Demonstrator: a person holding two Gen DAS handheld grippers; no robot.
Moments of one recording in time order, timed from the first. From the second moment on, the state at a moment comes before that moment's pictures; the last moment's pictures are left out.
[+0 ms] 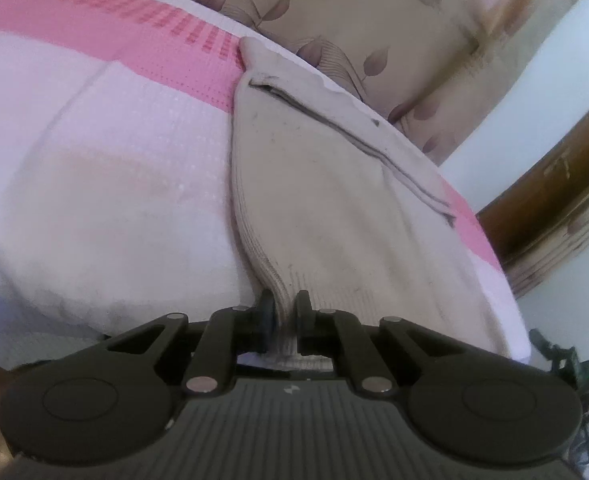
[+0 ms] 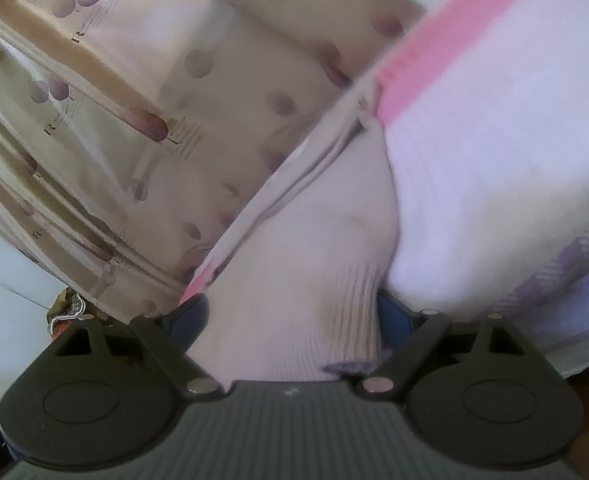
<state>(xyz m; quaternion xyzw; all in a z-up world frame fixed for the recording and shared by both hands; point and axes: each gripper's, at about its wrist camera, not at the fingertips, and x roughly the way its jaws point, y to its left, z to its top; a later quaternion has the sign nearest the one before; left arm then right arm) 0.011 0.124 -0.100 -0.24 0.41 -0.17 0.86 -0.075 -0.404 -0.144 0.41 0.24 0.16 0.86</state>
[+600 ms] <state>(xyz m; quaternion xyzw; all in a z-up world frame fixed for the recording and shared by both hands) 0.003 0.097 -0.086 -0.19 0.35 -0.16 0.90 -0.072 -0.401 -0.152 0.42 0.26 0.17 0.85</state>
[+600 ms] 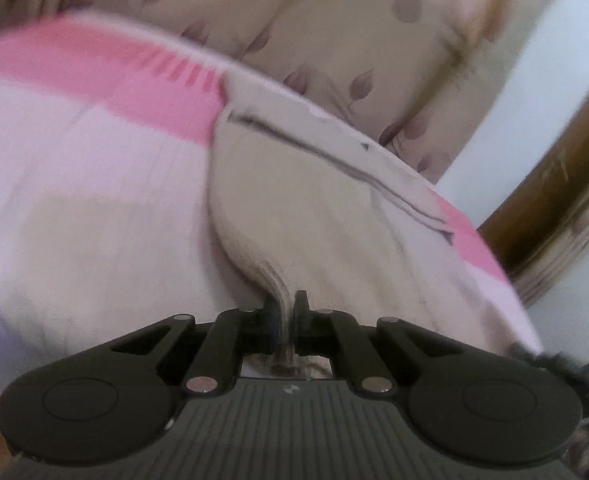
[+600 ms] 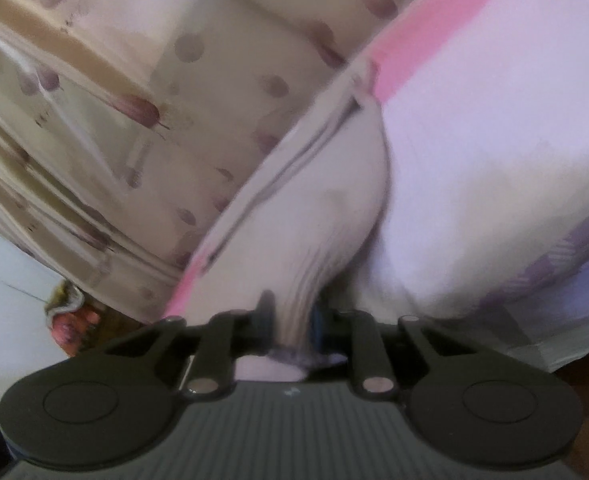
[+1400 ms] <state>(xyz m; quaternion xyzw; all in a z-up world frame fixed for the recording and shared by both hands) 0.005 0.065 -0.049 -0.10 0.29 -0.15 0.94 -0.066 -0.406 -0.124 0.44 0.22 0.17 0.85</state>
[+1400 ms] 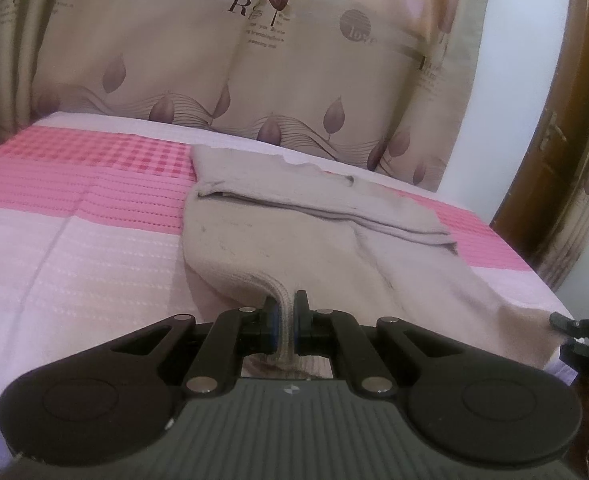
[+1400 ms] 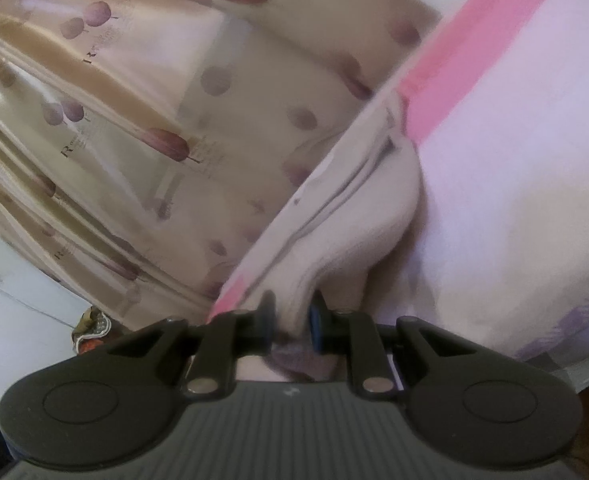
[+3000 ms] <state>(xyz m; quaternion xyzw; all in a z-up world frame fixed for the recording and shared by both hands) 0.012 0.071 -0.035 -0.11 0.27 -0.16 0.94 -0.050 -0.404 -0.104 0.48 0.19 0.20 0.83</state>
